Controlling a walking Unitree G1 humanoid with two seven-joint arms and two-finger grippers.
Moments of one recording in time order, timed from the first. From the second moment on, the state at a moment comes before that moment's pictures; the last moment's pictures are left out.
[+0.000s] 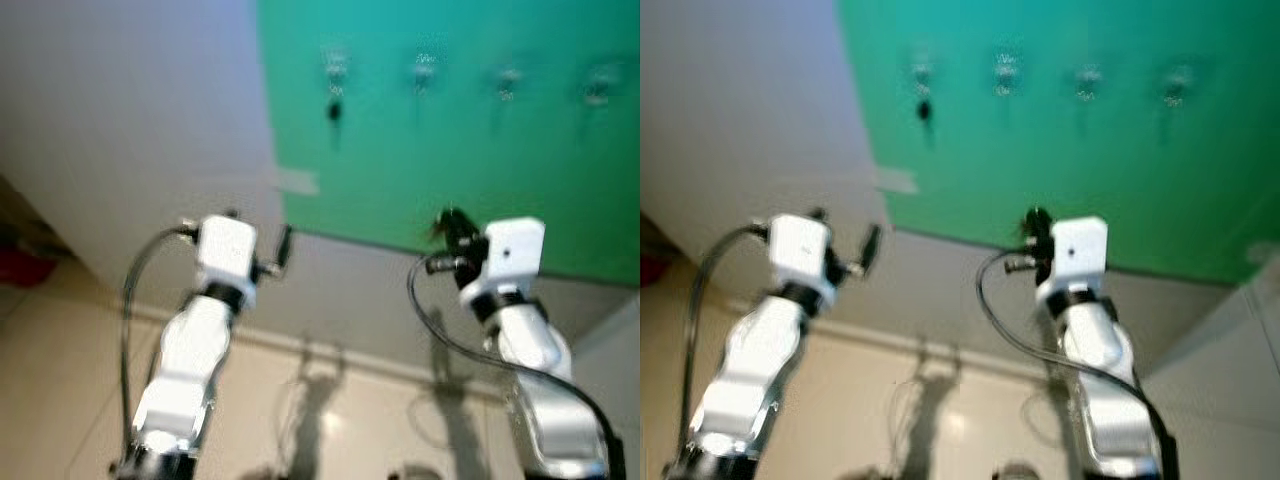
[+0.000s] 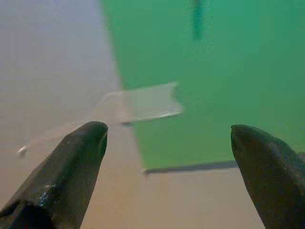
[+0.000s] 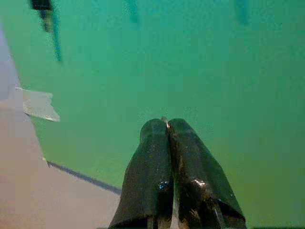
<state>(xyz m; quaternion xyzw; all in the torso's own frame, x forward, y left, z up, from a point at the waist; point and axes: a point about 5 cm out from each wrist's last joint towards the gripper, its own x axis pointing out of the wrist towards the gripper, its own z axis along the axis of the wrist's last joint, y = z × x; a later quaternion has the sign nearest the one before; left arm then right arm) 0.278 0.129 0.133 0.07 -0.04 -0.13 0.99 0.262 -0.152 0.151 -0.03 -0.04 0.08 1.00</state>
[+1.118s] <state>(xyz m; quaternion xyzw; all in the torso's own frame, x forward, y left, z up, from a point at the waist) 0.270 0.107 0.163 0.09 -0.11 -0.31 0.94 0.327 -0.100 0.226 0.10 -0.11 0.23 0.96</state>
